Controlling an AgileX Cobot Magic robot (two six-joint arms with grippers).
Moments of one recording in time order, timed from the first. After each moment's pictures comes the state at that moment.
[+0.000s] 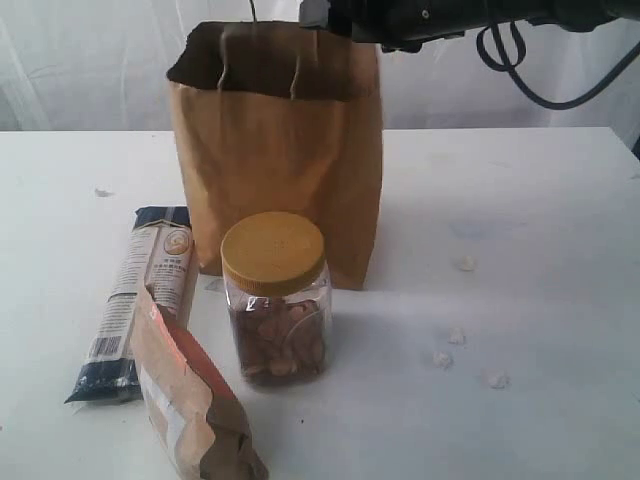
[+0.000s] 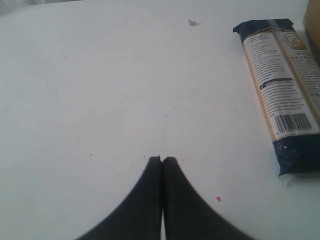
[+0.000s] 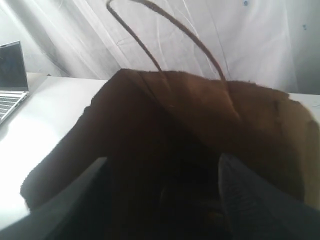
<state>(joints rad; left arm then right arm) 0.11 0.00 0.03 -0.08 0.42 0.18 0.40 1.70 -1.49 0.89 0.42 -0.55</state>
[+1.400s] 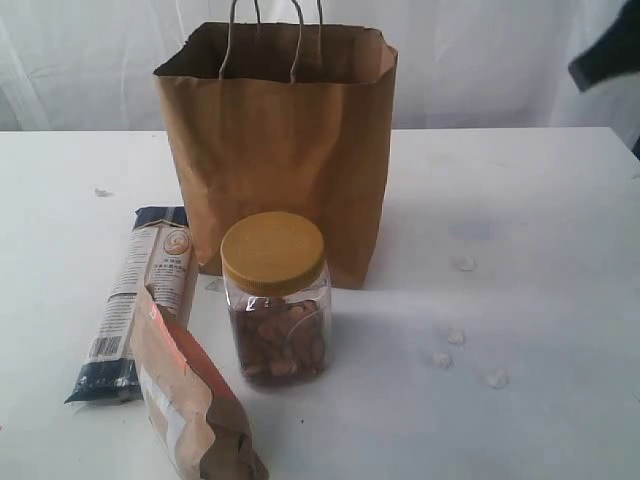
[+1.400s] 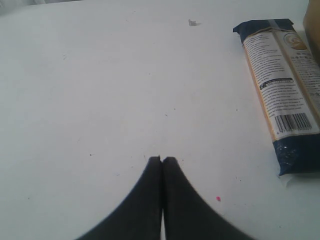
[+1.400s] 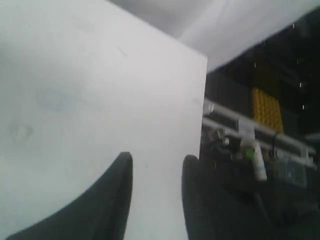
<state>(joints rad) 0.11 0.00 0.03 -0.08 0.42 0.18 0.34 1.32 -1.30 -0.59 0.94 0.14</state>
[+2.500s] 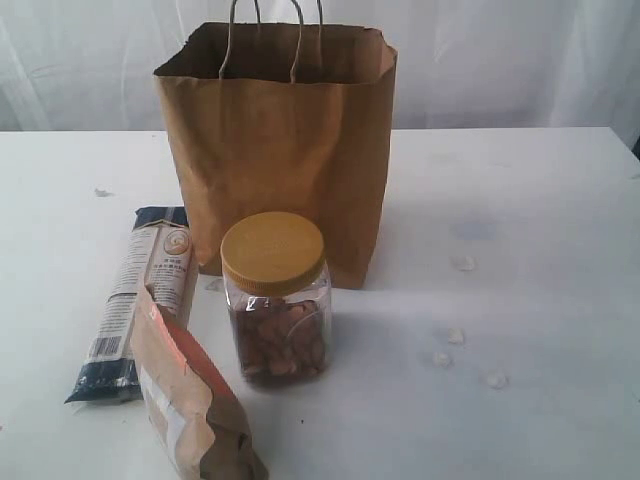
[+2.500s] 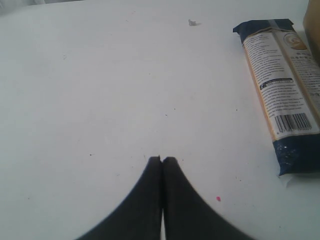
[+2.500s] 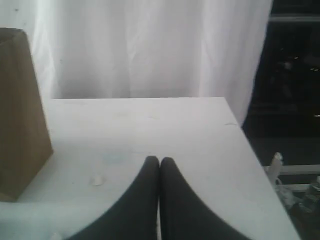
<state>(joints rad) 0.11 0.00 0.03 -0.08 0.42 0.18 0.33 0.16 -0.43 -0.61 0.60 0.62</state>
